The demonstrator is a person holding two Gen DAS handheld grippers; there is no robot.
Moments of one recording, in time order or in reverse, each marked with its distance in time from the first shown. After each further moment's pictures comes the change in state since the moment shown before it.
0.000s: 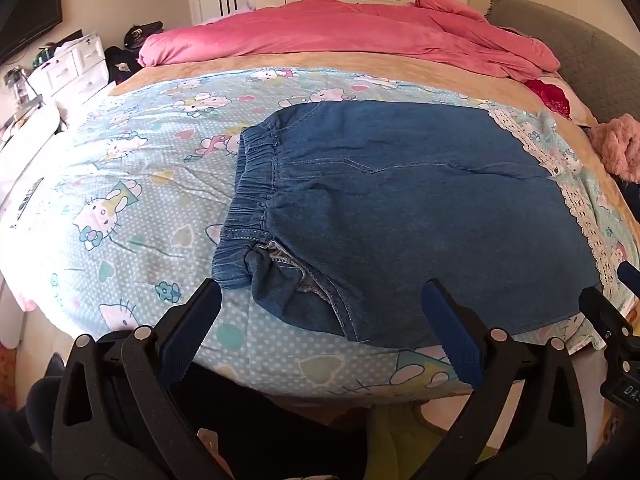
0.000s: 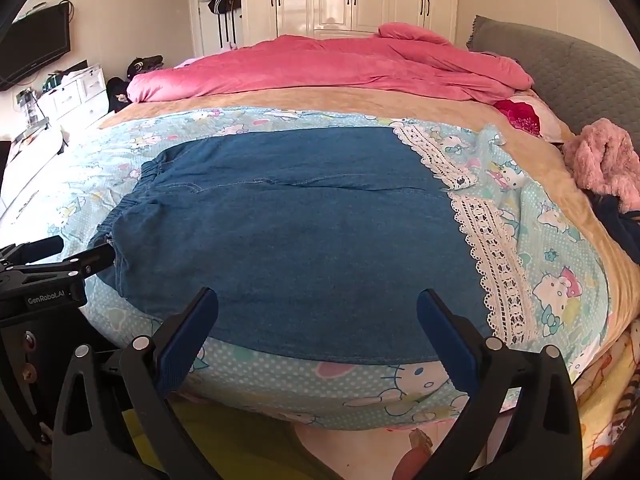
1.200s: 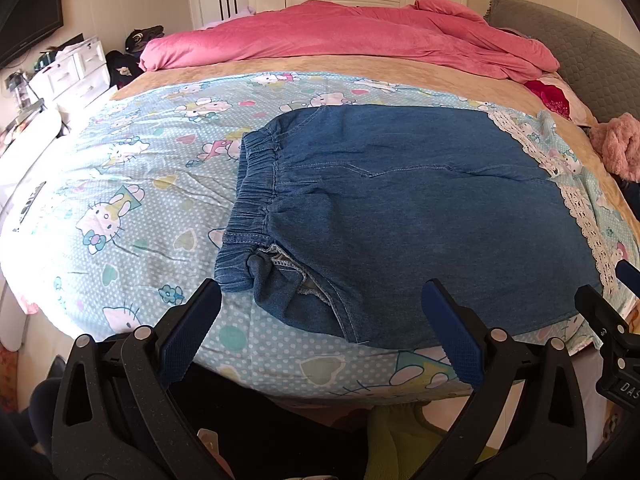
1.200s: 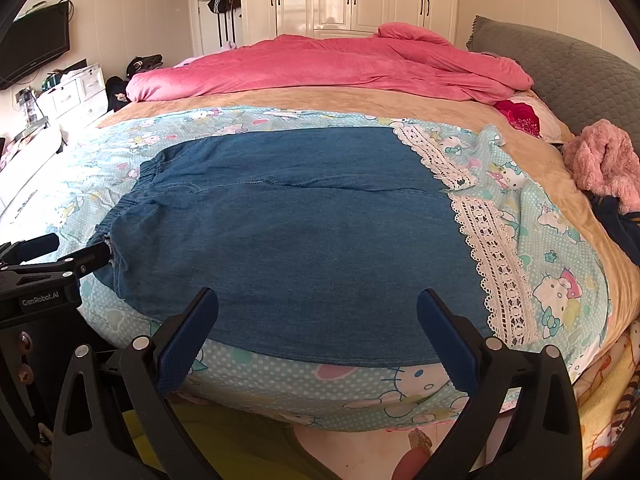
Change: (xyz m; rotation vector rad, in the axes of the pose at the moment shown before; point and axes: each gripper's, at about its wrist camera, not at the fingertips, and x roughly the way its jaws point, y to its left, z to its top) left arm -0.002 -0.002 0.003 0.006 -0.008 0.006; right arm 0.002 0.000 0.001 -0.003 -0.002 -0.002
